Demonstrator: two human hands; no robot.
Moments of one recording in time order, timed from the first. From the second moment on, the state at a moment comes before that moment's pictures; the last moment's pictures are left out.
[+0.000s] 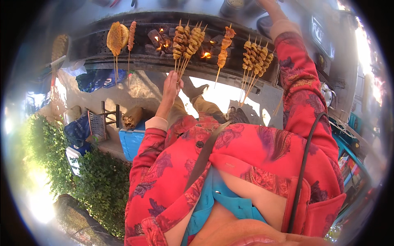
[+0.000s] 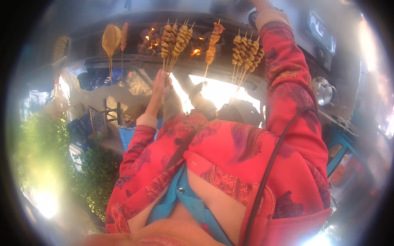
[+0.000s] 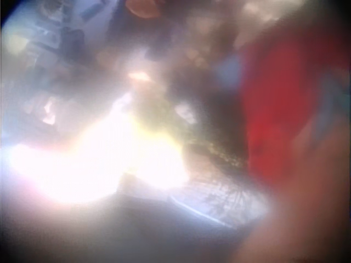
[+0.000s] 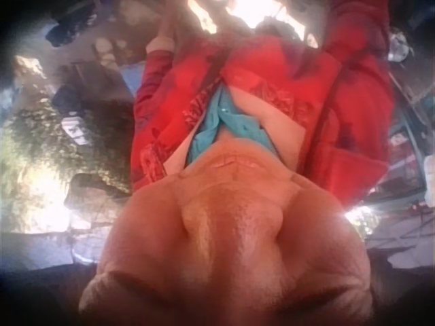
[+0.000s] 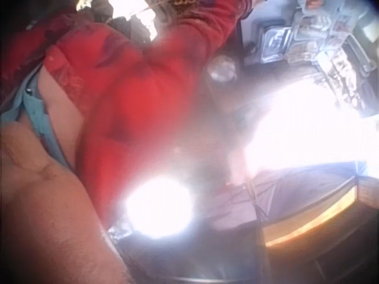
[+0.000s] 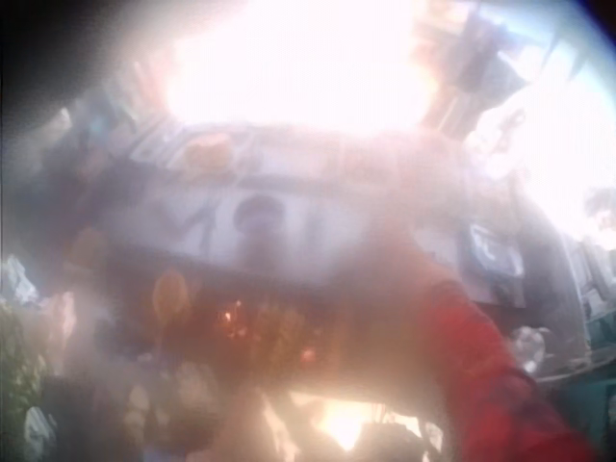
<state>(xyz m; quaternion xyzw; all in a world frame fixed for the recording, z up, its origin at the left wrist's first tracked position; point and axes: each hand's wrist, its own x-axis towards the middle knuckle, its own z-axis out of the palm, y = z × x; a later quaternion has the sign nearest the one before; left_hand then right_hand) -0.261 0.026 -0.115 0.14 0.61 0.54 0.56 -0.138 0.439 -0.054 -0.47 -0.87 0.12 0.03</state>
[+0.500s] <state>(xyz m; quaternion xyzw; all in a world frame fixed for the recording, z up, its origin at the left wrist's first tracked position) -0.265 0.030 -0.119 0.12 0.63 0.51 0.58 -0.059 0.320 0.004 -0.23 -0.34 0.77 0.49</state>
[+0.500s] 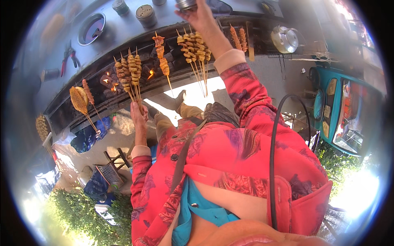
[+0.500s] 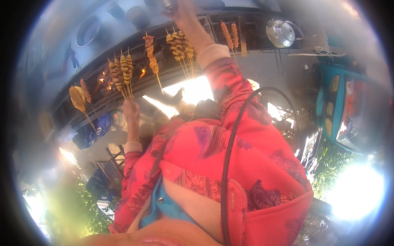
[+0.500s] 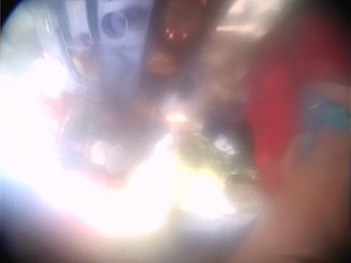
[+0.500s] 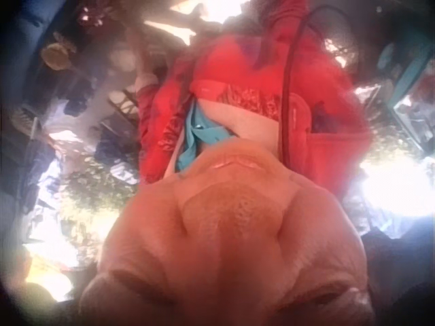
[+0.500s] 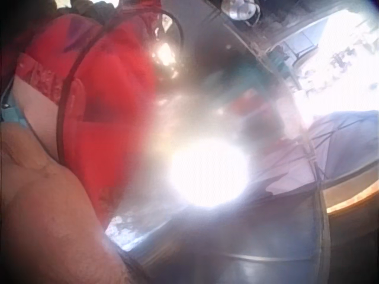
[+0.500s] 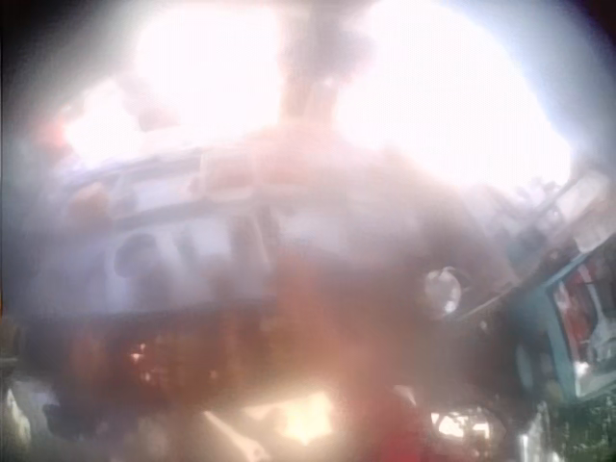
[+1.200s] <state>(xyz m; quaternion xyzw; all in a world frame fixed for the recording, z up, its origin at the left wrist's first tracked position) -0.263 0.027 -0.134 0.25 0.70 0.49 0.45 -0.160 0.257 -0.008 -0.32 -0.49 0.73 0.36</state>
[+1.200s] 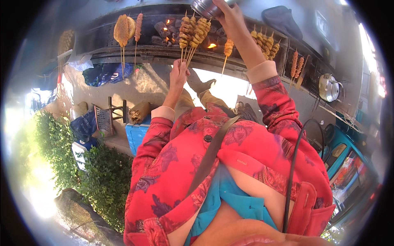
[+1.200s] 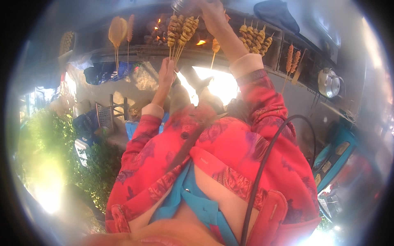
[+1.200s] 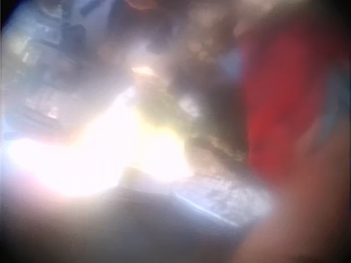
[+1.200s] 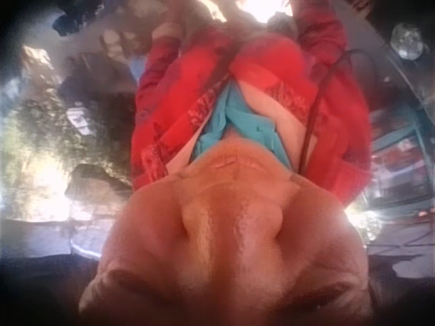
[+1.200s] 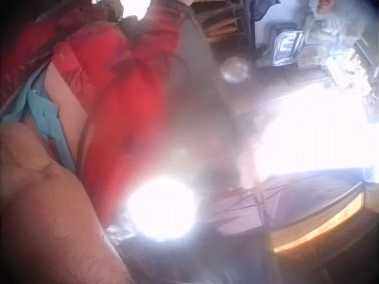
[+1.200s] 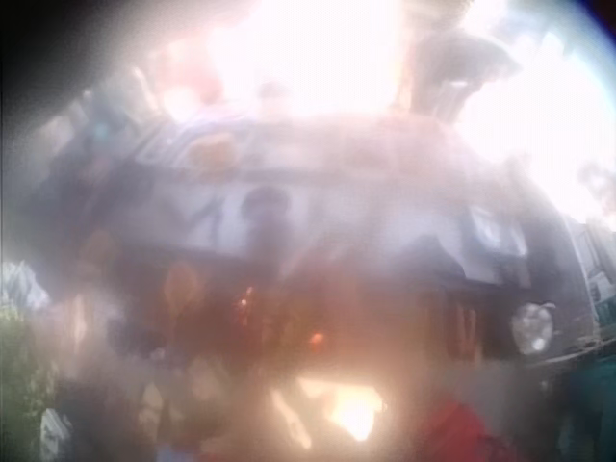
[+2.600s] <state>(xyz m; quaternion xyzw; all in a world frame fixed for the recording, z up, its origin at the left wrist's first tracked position) -0.253 0.041 -0.118 0.07 0.54 0.50 0.67 -0.009 0.400 0.011 -0.41 -0.51 0.67 0.35</state>
